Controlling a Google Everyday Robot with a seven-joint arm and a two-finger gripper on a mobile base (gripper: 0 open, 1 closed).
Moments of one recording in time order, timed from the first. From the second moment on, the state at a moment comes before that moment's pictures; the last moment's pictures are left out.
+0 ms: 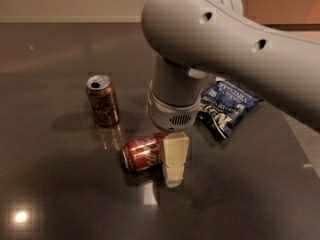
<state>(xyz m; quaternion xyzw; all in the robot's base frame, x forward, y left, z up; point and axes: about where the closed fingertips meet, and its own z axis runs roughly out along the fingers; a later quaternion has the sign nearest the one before) 0.409 -0.004 0.854 -0.78 0.61 0.04 0.07</state>
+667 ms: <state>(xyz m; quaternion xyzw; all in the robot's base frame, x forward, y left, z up) 0.408 -0.008 0.843 -0.79 0.61 0.03 0.06</state>
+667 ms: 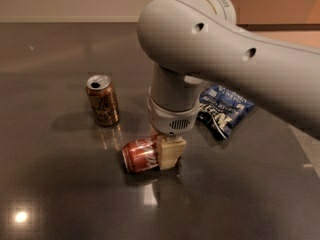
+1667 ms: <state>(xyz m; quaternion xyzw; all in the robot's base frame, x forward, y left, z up) 0.420 -0.016 0.871 -0.79 0.61 0.05 0.07</state>
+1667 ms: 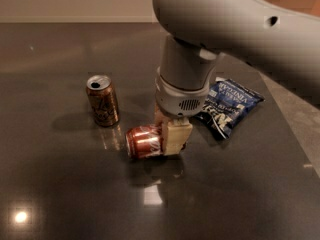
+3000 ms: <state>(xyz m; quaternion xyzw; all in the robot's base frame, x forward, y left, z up) 0.430 -0.010 0.951 -0.81 0.56 0.09 0.12</state>
